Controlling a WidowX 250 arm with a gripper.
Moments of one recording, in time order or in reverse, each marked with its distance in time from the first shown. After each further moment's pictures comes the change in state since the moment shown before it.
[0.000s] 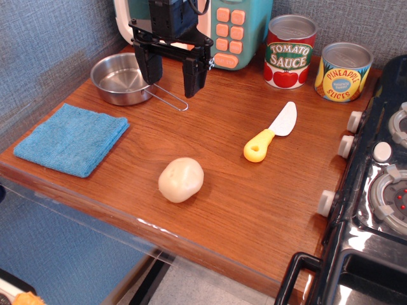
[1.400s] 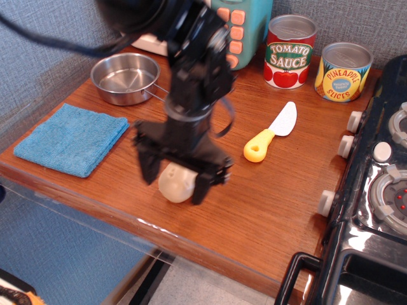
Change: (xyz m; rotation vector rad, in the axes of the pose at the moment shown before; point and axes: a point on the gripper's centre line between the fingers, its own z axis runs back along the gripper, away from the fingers) arm -0.091 -0.057 -0.051 0.174 0.028 0.155
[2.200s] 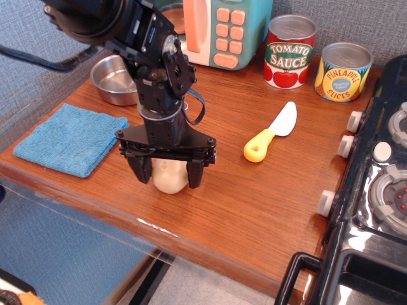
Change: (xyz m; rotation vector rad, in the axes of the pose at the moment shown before) arm 0.022 0.013 -0.015 -0.151 -0.095 0.252
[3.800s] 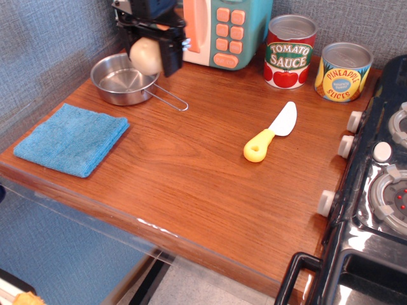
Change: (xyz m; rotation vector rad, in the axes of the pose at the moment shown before) arm 0.124 0.051 0.047 -0.047 0.091 -0.483
